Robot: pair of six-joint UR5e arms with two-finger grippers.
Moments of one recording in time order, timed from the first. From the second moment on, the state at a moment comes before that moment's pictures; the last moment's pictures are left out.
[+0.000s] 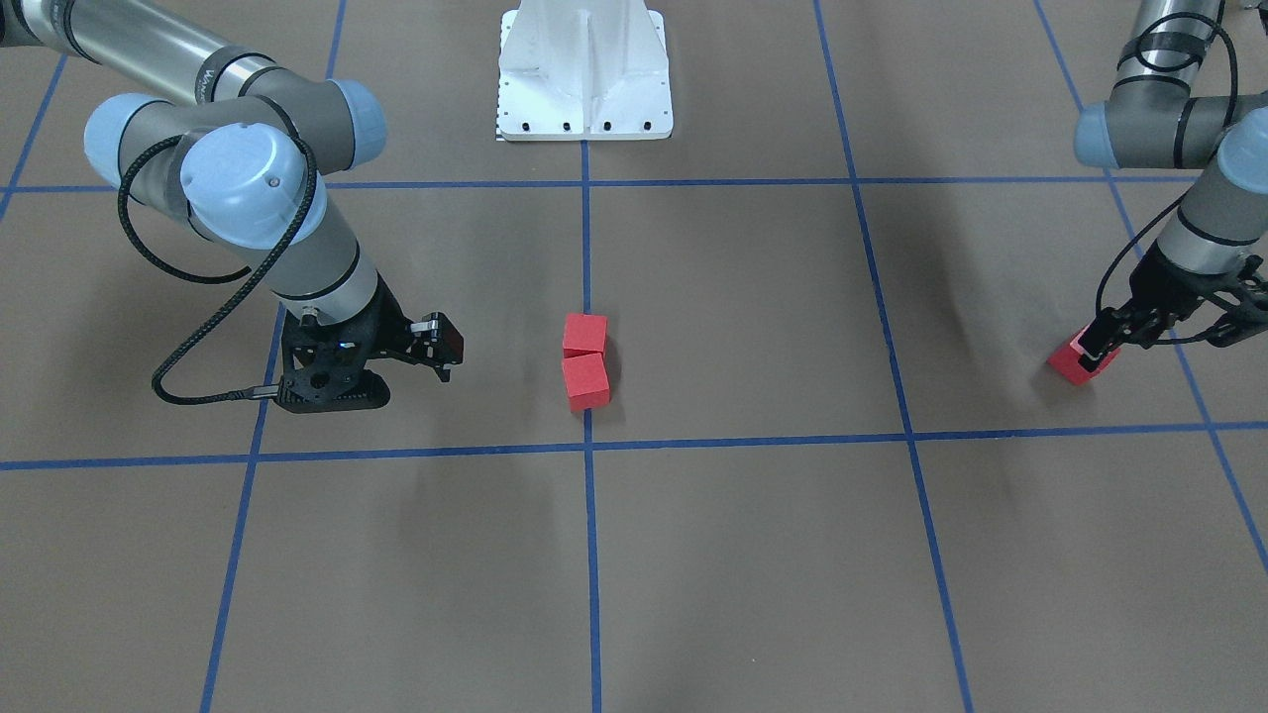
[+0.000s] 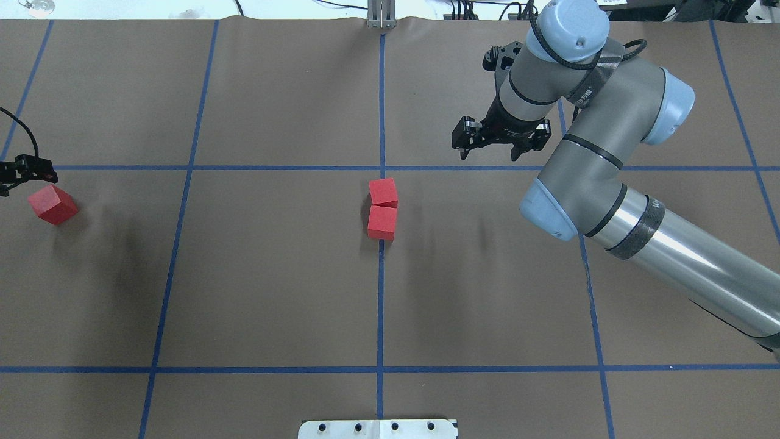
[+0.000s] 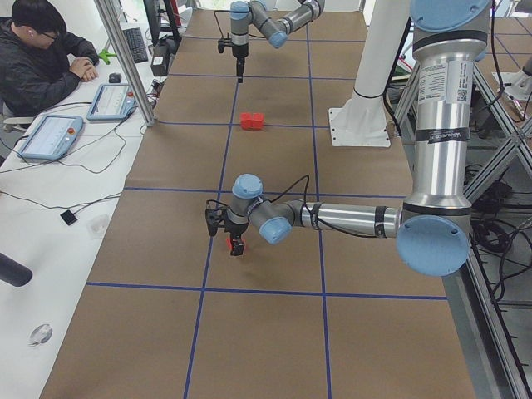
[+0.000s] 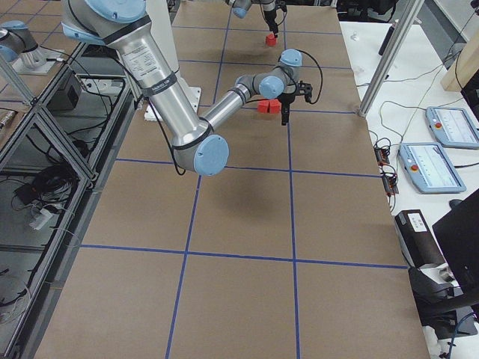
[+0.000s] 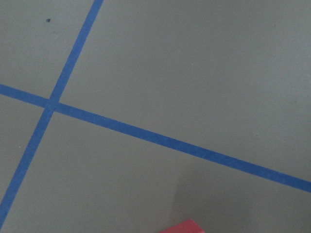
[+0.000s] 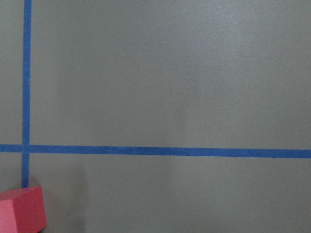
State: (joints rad) left arm -1.00 -1.55 -1.54 -2.29 -1.96 -1.18; right arm 0.80 -0.94 1.60 -1.53 2.10 0.99
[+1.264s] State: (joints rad) left arm -0.95 -1.58 -1.57 -2.24 -1.94 -1.23; right arm 0.80 -0.95 1.60 -1.52 2.10 0.99
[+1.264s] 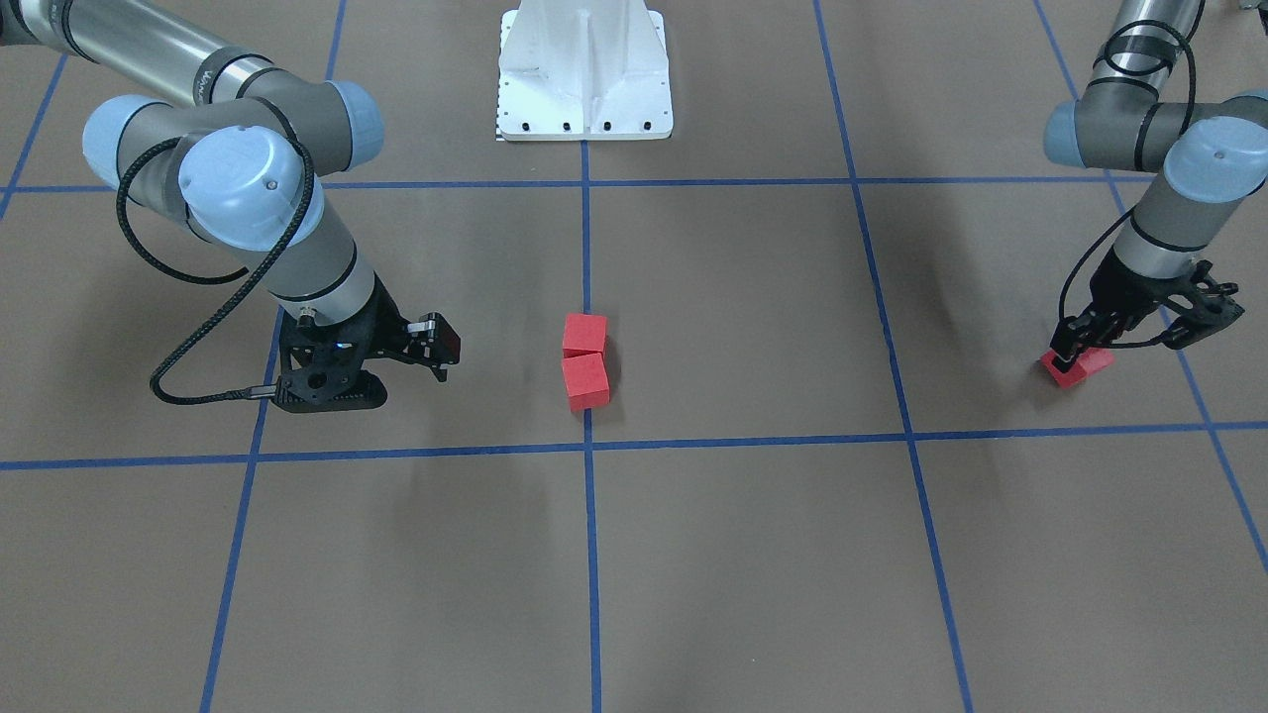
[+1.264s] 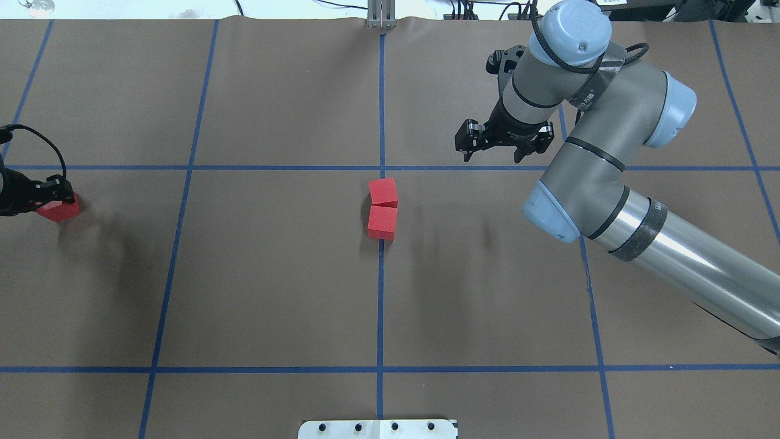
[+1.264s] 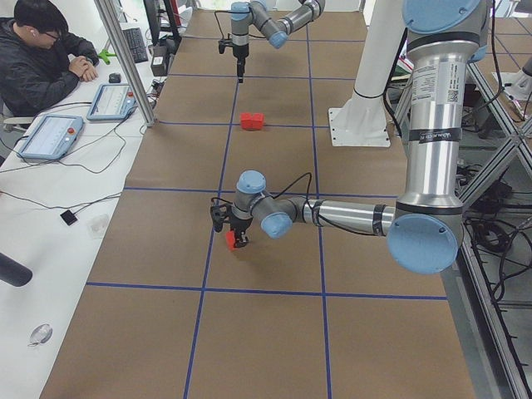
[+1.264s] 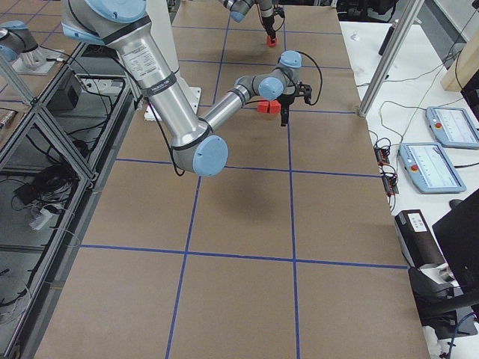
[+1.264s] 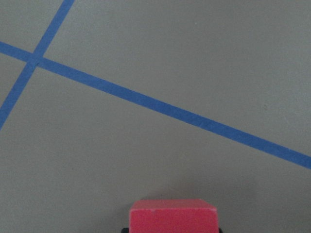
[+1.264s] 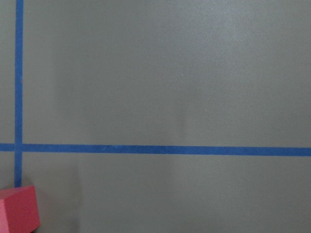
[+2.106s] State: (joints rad) left arm -0.81 -2.25 -1.56 -1.55 -1.93 -1.89; right arm 0.87 -1.01 1.61 -1.49 2.10 0.99
